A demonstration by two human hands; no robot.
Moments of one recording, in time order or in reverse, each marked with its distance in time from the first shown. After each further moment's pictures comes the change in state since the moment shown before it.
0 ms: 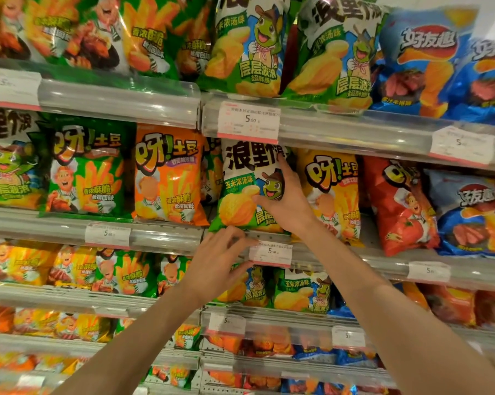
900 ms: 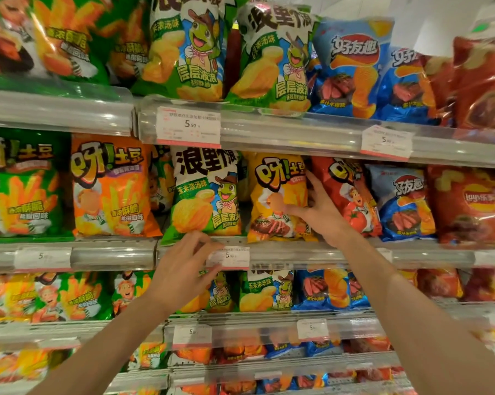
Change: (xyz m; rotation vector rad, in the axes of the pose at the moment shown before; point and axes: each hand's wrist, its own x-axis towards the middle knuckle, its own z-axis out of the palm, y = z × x) left_hand 0.015 0.009 0.011 -0.016 0.053 0.054; right_hand -0.030 0.068 -0.126 0.123 0.036 0.282
